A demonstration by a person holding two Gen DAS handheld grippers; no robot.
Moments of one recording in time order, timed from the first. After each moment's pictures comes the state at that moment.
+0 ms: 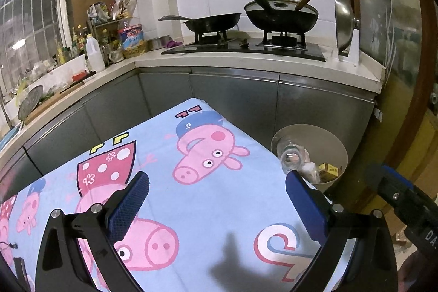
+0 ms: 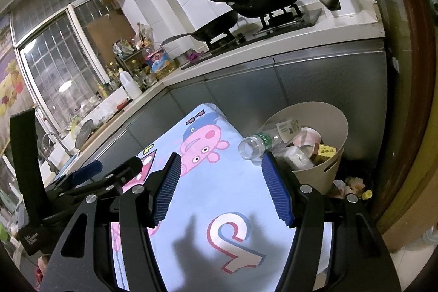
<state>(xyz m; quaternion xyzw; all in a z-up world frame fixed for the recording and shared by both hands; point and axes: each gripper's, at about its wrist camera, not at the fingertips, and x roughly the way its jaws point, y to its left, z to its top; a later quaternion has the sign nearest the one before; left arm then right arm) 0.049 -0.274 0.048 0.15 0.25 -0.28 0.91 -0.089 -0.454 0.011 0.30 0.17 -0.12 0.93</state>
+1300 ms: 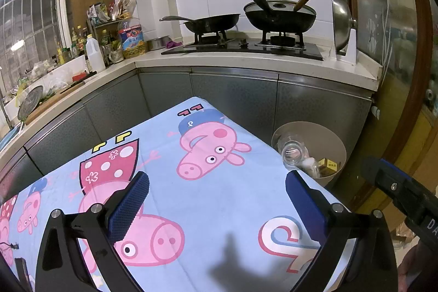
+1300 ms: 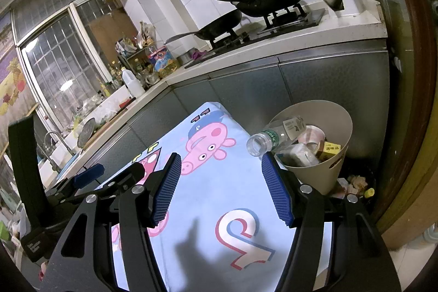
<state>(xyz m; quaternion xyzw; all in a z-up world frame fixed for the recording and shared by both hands) 0.044 -0.262 0.049 0.15 0.25 -0.28 0.91 -0.086 -0.438 0.015 0.30 0.17 -0.12 0.93</state>
